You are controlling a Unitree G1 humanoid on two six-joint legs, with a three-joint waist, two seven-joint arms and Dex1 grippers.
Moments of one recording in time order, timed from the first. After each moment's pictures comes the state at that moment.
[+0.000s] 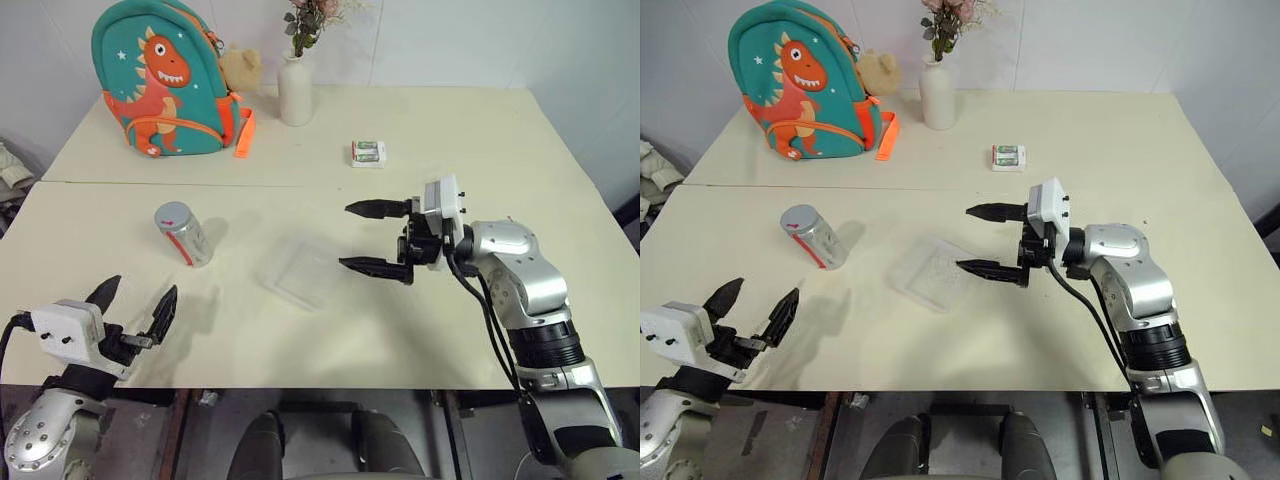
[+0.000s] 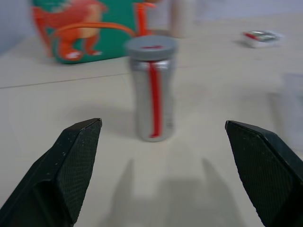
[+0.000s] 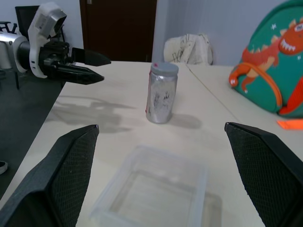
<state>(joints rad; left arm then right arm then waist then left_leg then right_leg) 0.30 0.28 0.50 -0.62 -0.39 0.28 -0.26 -0.66 -0.49 0.07 0.02 0.49 0.24 1.20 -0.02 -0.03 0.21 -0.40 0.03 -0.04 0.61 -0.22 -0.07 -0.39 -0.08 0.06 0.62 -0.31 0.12</state>
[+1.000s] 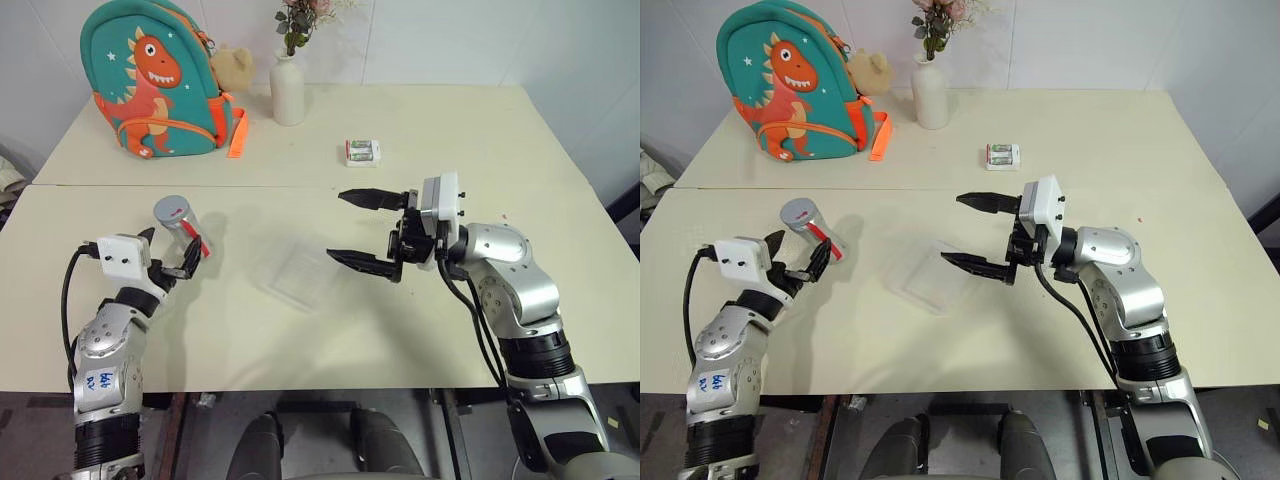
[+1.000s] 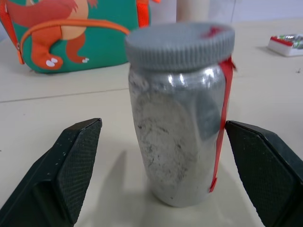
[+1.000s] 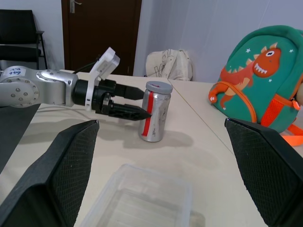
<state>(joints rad) -0.15 0.37 0.35 -0.06 -0.27 0.16 -0.28 -0.61 -0.43 0.07 -0.10 0.49 0.22 1.08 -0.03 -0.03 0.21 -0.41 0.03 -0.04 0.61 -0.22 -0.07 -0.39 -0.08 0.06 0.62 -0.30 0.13</state>
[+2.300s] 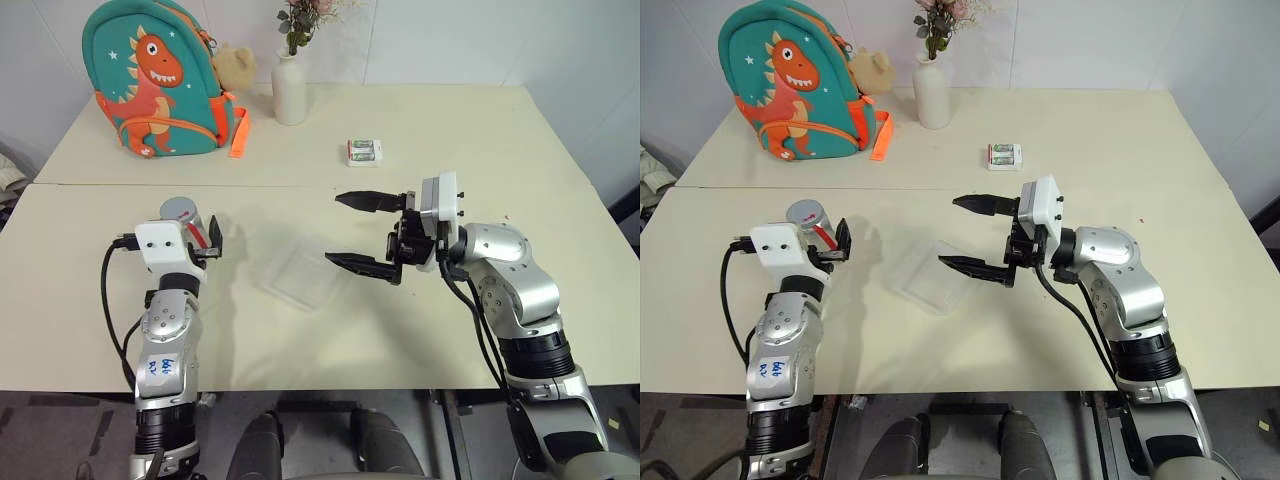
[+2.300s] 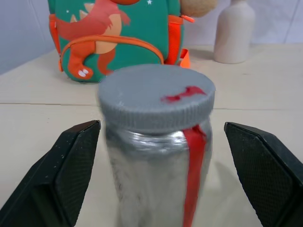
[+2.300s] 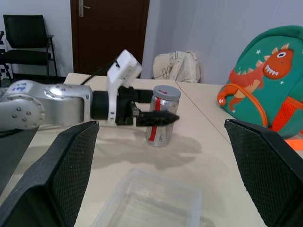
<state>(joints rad) -0.25 0.13 0.23 -0.20 -0.07 0.27 0.14 -0.62 -0.43 0.07 -0.11 0.50 0.25 1.10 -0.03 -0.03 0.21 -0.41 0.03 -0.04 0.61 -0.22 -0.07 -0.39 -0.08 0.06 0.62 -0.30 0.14</state>
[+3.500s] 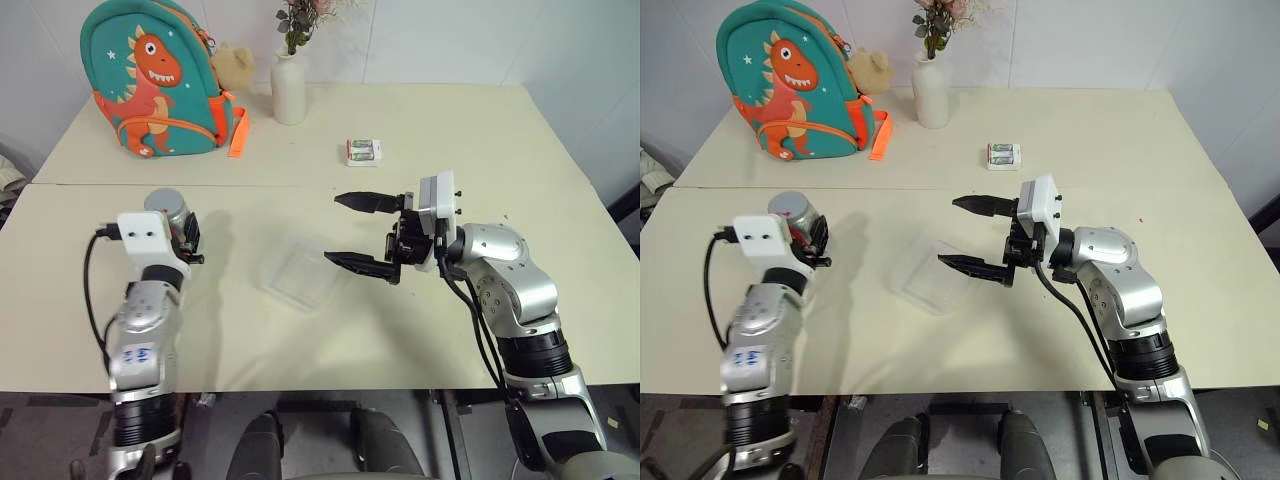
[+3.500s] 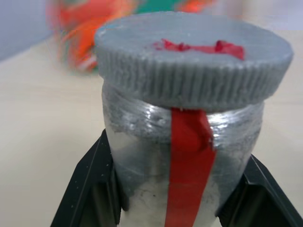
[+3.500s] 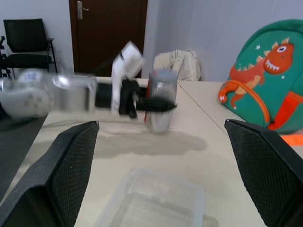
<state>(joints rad) -0.25 0.36 0.30 -0.25 -0.25 0.34 -0.16 -0.61 -0.43 0.07 -0.11 0.51 0.28 1.09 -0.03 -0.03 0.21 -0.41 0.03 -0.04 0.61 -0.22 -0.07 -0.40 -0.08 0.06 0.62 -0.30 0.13</state>
